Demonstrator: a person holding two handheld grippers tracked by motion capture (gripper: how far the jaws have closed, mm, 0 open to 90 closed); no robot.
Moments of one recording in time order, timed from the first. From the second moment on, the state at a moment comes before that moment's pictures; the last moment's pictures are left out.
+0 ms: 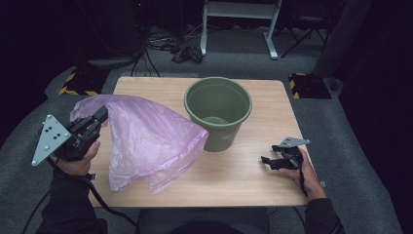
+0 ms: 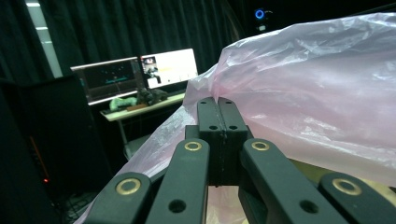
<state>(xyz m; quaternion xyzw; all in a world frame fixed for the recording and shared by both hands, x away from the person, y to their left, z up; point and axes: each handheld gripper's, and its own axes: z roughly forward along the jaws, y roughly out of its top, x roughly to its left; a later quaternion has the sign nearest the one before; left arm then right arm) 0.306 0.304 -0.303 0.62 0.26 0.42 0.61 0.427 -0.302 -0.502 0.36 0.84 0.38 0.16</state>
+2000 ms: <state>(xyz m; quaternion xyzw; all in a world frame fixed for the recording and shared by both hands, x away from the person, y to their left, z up) 0.425 0.170 -0.295 0.72 0.26 0.45 0.45 0.409 -0.165 -0.287 0.13 0.83 0.50 0.21</state>
